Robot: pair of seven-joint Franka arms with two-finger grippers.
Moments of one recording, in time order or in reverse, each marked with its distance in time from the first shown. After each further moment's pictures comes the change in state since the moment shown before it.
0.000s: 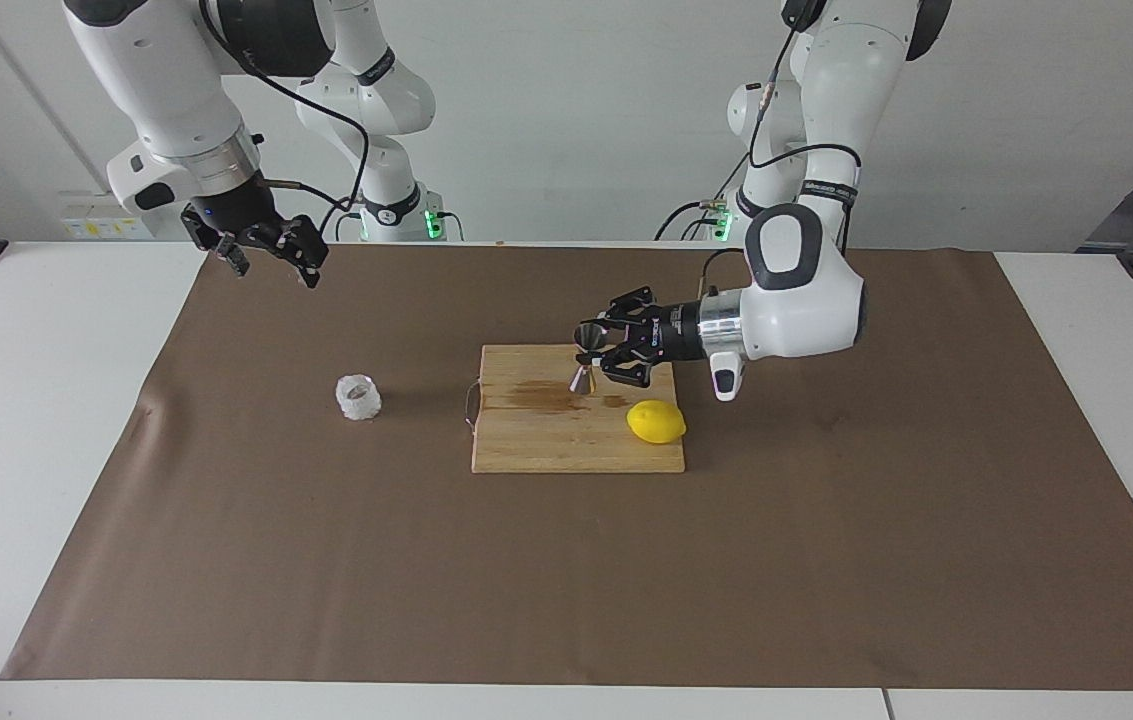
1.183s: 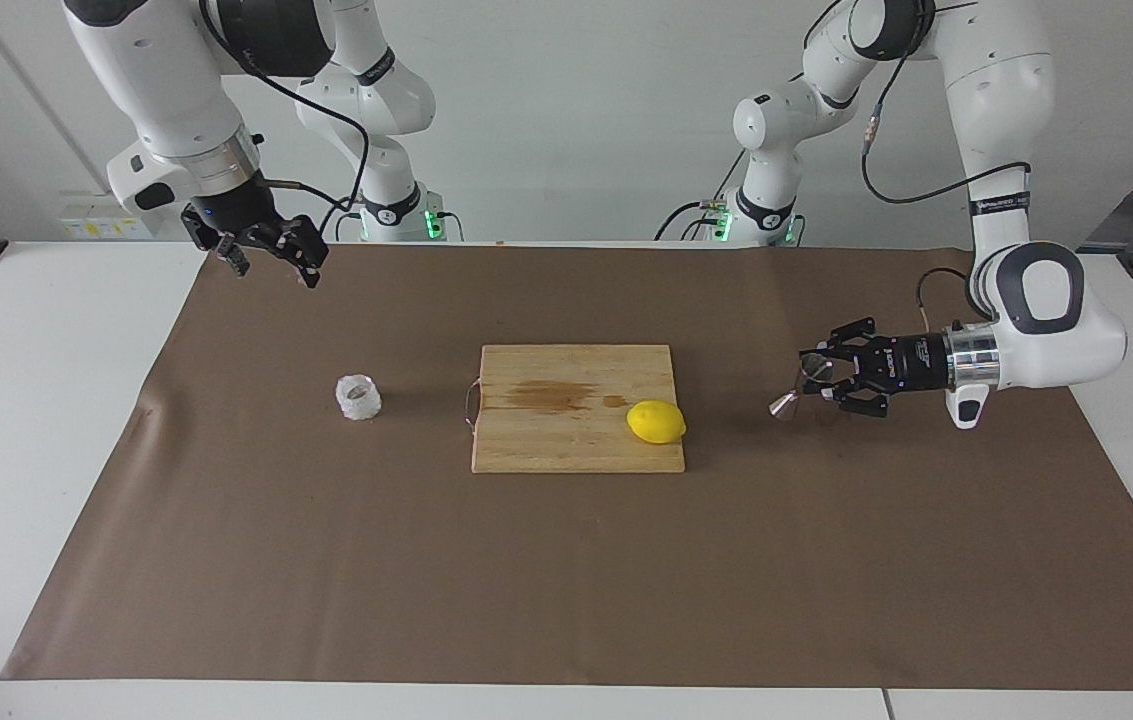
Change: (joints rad) left arm 0.507 -0.006 0.026 0.015 0.120 -0.463 0.099; right arm 0.000 0.000 0.000 0.000 0.000 0.000 0.000
